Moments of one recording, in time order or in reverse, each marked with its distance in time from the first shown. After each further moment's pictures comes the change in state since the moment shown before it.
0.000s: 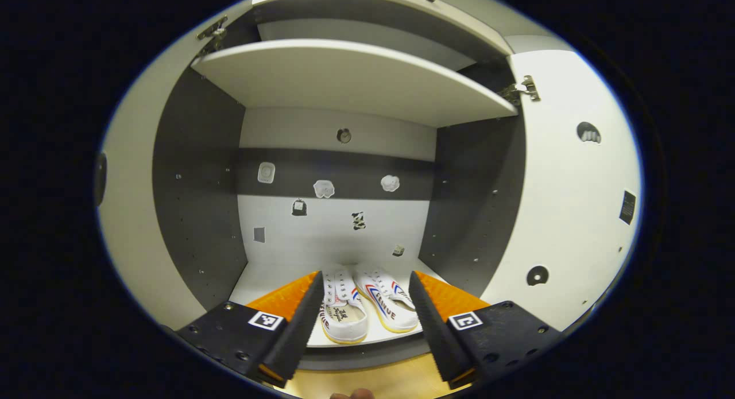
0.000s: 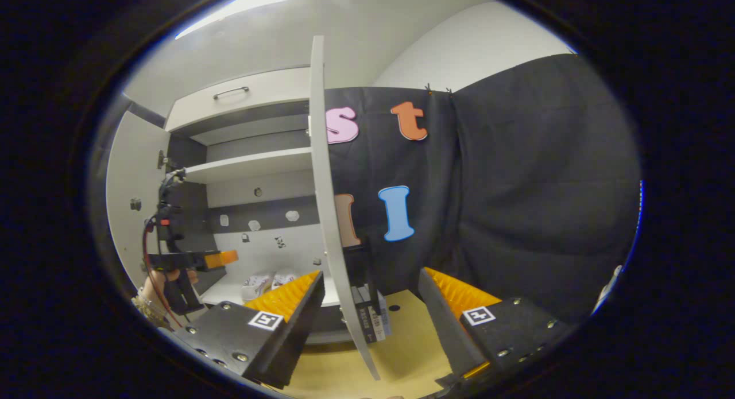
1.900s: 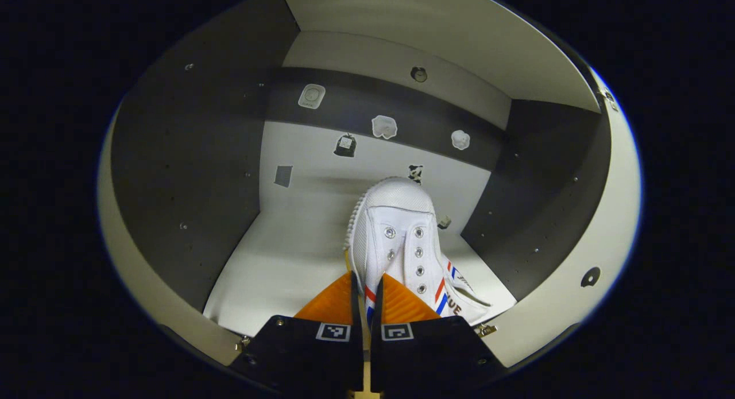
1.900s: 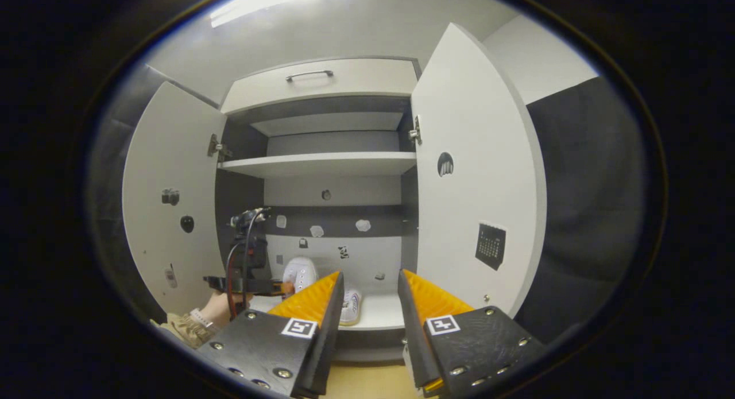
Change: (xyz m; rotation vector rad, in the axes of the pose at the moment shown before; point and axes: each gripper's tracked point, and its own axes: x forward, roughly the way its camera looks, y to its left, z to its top) left arm 0.089 0.102 -0.085 -0.206 0.250 0.130; right arm 0.039 0.177 0.009 -0.099 -0.026 0.258
